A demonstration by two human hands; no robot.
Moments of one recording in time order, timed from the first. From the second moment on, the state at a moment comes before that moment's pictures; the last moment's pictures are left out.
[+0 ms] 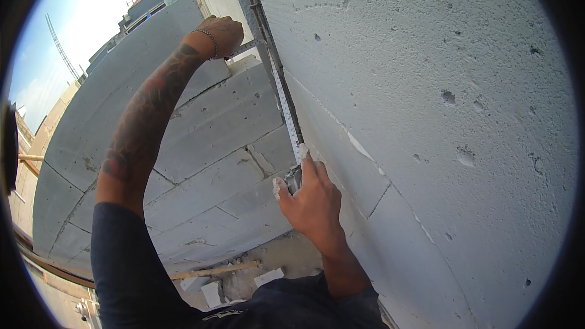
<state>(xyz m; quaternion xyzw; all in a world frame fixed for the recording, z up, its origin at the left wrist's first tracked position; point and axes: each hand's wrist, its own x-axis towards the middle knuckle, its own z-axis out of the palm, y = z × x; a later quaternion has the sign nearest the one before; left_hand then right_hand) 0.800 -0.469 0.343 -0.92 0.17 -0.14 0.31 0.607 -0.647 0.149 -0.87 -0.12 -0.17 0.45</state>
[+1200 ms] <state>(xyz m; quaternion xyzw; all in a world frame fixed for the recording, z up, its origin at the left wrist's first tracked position) 0.479 -0.309 0.145 -0.95 -0.06 -0.08 -0.29 0.515 -0.643 -0.091 -0.73 -0.23 0.18 0.62</state>
